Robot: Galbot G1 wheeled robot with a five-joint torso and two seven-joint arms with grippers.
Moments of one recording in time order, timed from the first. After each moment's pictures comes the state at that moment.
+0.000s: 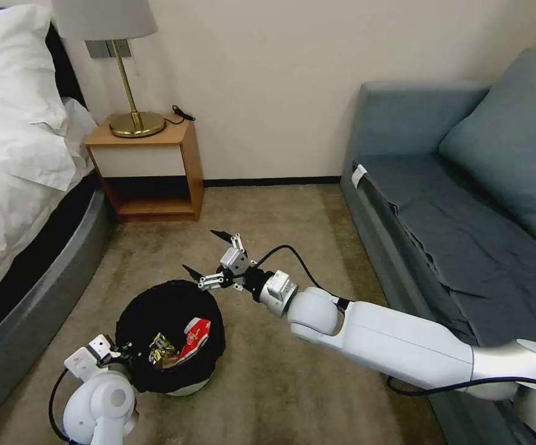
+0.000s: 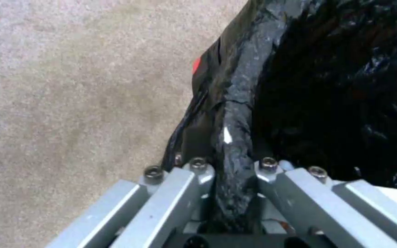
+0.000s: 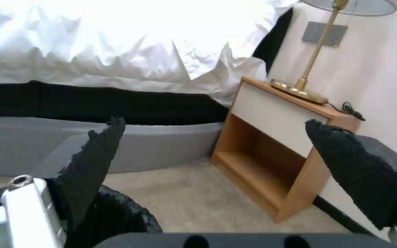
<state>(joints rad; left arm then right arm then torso) 1.43 -1.54 -0.76 -2.00 -0.78 0.62 -0.64 -0.31 1.02 -0.81 1.68 0.55 0.18 0.17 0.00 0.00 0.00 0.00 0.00</state>
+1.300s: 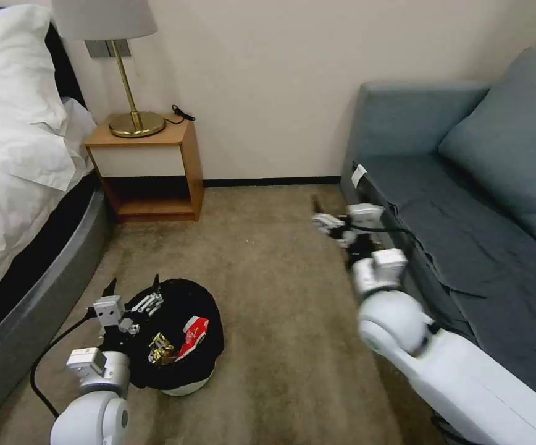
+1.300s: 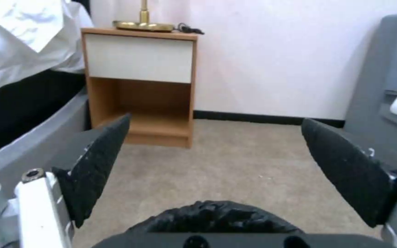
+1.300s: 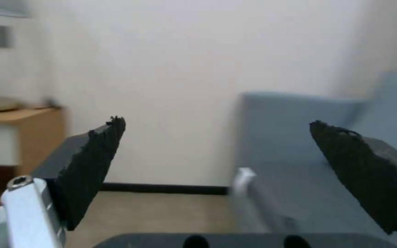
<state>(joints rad) 1.53 -1.49 -0.74 -2.05 -0.22 0.01 0.10 -1.03 0.91 0.11 2.17 0.42 -0.18 0.67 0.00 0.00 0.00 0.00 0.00</state>
